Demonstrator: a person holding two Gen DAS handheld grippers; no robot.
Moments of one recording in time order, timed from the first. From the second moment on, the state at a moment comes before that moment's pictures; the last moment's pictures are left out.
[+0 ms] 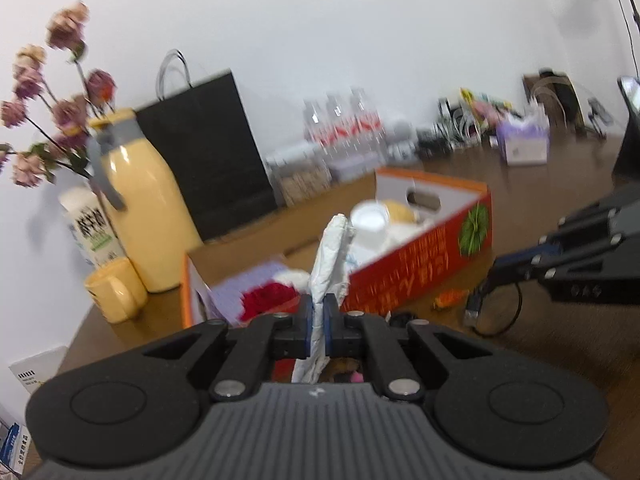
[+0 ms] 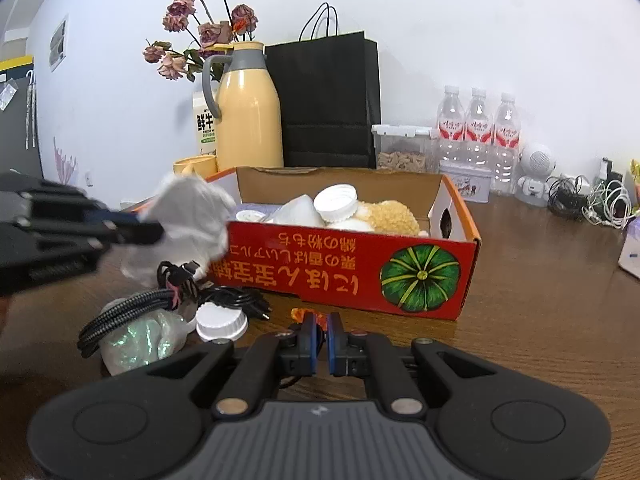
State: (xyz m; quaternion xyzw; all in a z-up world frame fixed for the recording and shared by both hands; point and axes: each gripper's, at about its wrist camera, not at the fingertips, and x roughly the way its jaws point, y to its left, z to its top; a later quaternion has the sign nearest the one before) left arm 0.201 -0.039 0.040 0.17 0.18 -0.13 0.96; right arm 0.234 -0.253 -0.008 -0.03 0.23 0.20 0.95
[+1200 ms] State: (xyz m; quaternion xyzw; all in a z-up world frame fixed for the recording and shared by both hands) left arm 0.392 0.012 0.037 -0.14 0.31 -0.10 0.93; right arm 0.418 -0.216 0.030 0.07 0.21 0.16 0.96
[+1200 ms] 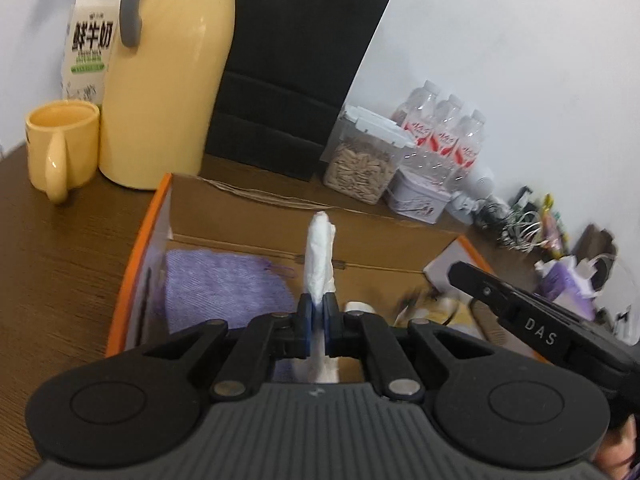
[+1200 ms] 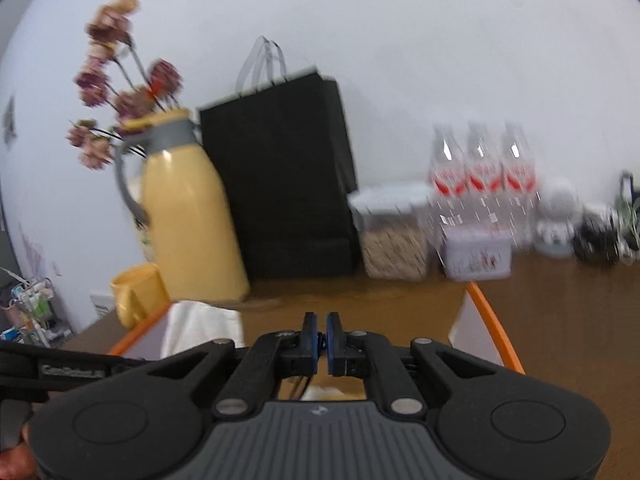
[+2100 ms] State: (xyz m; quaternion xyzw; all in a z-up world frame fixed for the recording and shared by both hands) left arm 0.341 -0.012 0.058 -0.03 0.17 -0.01 0.98; right arm 0.383 -0.234 0.040 0.03 0.20 0.12 0.97
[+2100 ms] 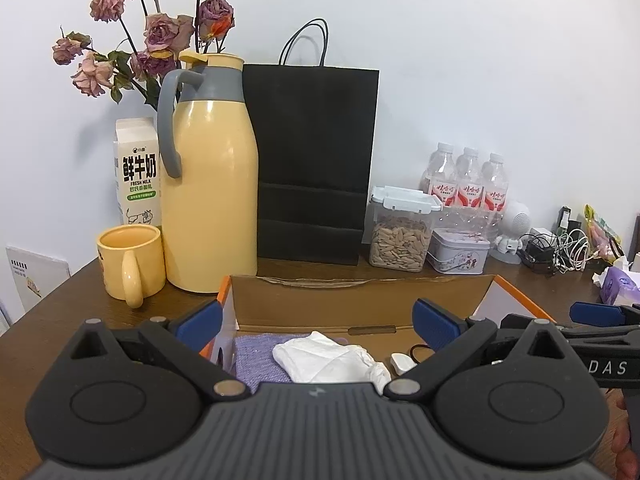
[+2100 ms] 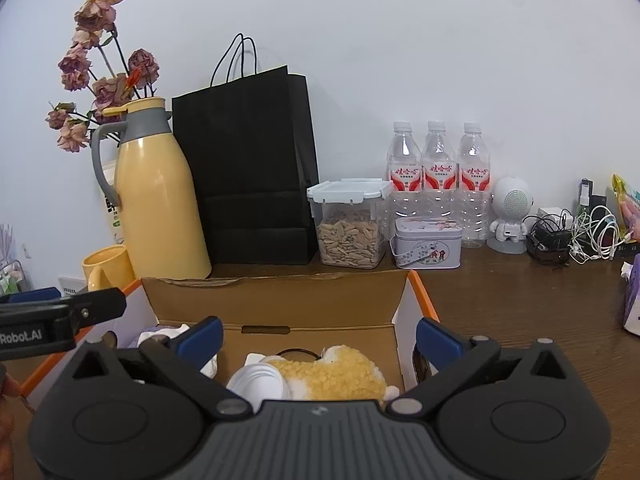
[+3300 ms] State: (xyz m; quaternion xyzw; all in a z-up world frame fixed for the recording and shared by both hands) left arm 0.222 0.012 0.069 -0.01 0.19 0.00 0.98; right arm 0.250 -0.251 0.037 -0.02 0.23 0.13 0.96
